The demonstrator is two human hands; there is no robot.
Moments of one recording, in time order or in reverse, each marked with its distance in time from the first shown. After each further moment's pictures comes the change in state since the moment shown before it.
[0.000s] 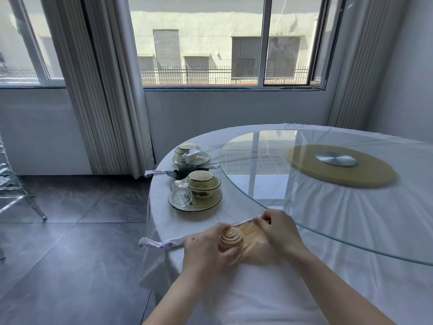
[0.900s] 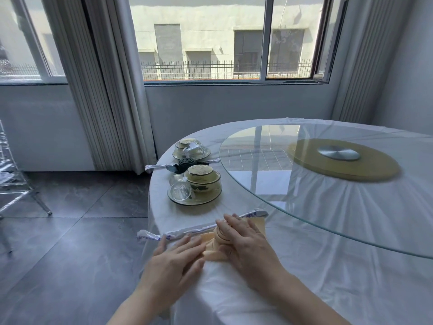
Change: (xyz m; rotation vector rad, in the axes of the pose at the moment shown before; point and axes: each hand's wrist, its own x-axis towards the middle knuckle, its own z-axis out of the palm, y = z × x) left_hand -0.039 -0.082 -0.016 0.249 -0.036 0.267; right_hand -0.059 -0.016 0.045 -0.168 -0.004 -0.567
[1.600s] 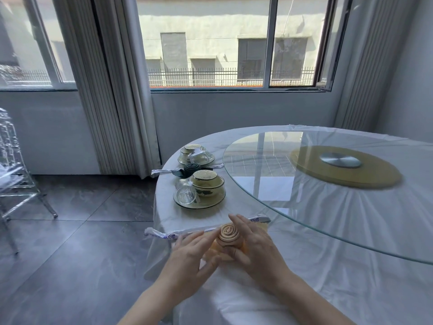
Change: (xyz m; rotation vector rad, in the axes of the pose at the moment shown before) left_hand 0.017 0.027 -0.011 -0.169 -0.020 0.005; right_hand 0.001 0.001 -0.018 0.134 -0.071 0.092
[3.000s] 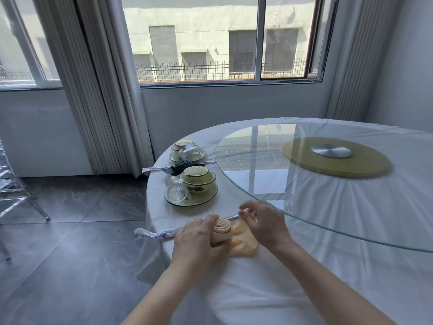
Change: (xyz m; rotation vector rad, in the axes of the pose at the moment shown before) left_hand 0.041 0.033 0.013 0.206 -0.007 -0.247; right_hand 0.033 0.032 -0.026 -0.030 0.164 0.227
